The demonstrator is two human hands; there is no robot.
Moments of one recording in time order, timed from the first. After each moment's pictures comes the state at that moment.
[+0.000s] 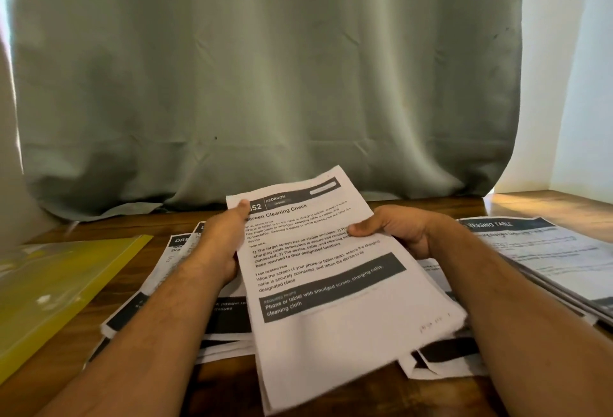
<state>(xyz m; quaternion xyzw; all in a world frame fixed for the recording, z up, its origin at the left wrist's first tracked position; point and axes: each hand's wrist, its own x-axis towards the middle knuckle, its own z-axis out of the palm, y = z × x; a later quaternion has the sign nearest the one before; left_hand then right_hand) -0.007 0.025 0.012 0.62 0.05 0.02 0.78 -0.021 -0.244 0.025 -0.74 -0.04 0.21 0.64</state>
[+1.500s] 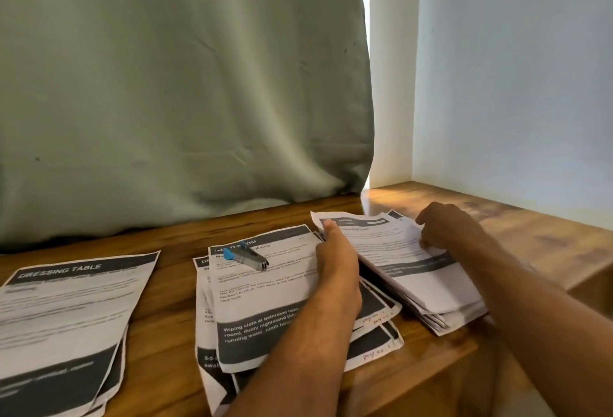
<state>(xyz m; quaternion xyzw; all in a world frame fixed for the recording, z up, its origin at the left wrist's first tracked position) -0.092 -0.310 -0.010 0.54 0.00 -0.18 0.82 -0.105 -0.517 0.002 -0.93 0.33 -0.16 0.08</state>
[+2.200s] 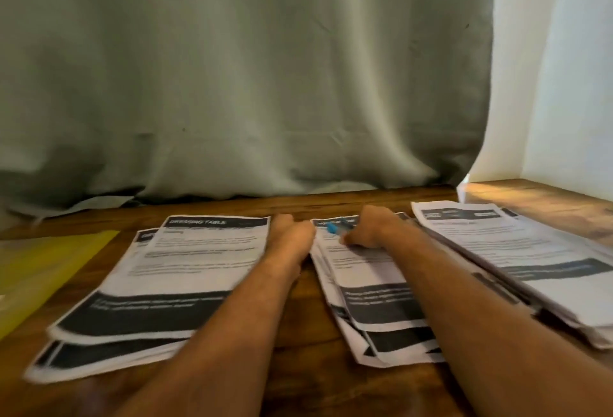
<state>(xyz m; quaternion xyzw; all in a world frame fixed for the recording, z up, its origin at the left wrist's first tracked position) -0.016 -0.110 -0.010 0.77 0.06 0.00 0.64 -0.004 -0.259 0.001 -0.98 0.12 -0.05 0.15</state>
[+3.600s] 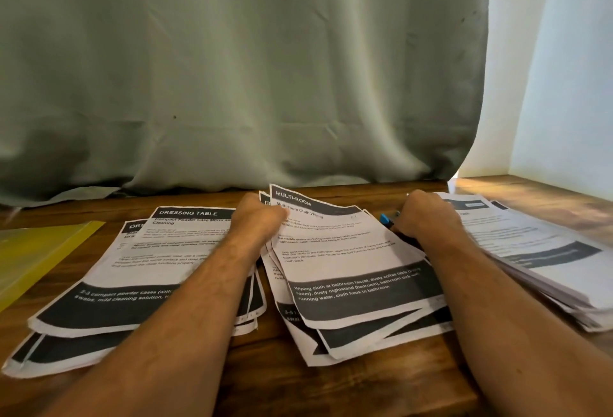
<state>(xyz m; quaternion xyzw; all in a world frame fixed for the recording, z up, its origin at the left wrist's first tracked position) 0.005 -0.064 -0.001 0.79 0.03 0.04 0.61 -0.034 -0.310 0.003 -0.95 0.26 -0.16 0.10</state>
